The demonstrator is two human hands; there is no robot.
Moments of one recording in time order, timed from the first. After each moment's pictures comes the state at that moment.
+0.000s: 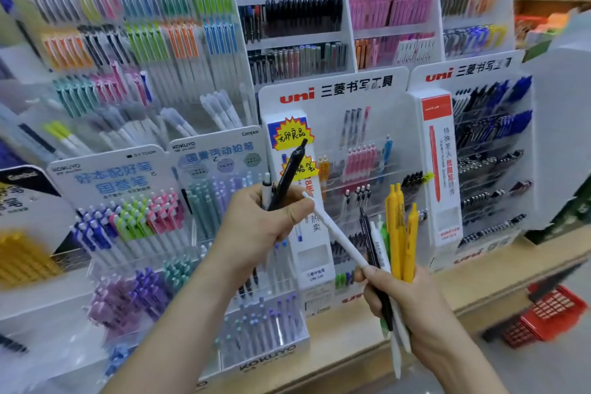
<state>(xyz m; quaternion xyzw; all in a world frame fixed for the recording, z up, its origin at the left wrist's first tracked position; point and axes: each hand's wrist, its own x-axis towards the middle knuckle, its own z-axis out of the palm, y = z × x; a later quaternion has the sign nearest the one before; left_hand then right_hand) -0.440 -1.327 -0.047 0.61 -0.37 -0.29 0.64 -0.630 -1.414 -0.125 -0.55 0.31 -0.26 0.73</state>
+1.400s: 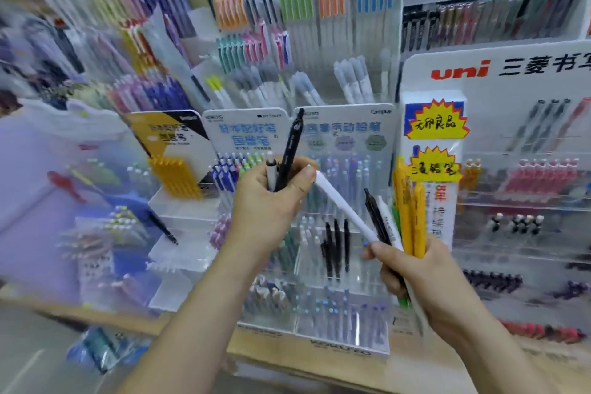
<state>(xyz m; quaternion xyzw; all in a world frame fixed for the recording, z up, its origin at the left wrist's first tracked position) -0.391 -1.283 -0.058 0.68 -0.23 -0.02 0.69 -0.513 -1.436 -0.121 -0.64 0.18 -0.08 0.74</state>
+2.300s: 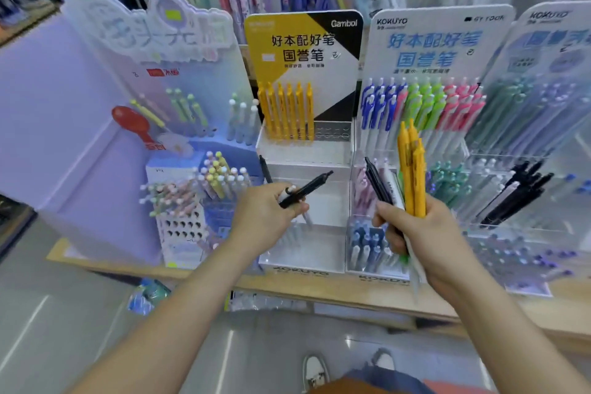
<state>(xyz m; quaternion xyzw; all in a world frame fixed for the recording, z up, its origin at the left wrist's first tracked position) -0.212 -1.004 -0.189 0.88 -0.21 -0.10 0.41 -0.358 -1.181 -0.165 -0.63 0.28 -0.11 0.71</state>
